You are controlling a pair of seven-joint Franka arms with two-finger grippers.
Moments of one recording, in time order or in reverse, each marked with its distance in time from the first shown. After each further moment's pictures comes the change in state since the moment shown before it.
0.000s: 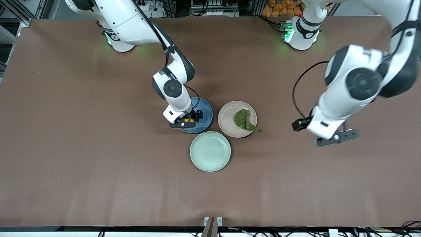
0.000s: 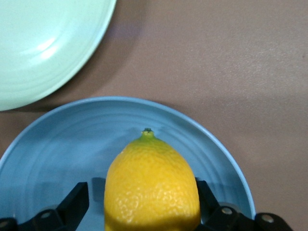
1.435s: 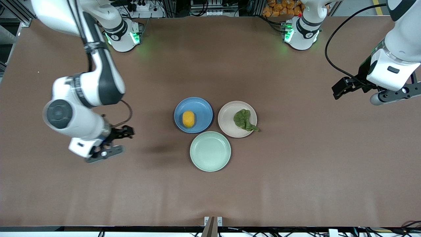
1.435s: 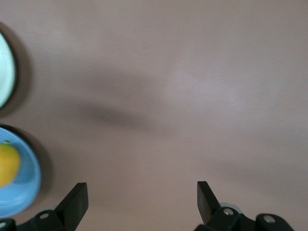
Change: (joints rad) left arm 0.113 -0.254 0.002 0.001 -0.132 -0.180 0.100; right arm -0.287 -0.151 -0.236 0.394 0.038 -0.645 -0.845
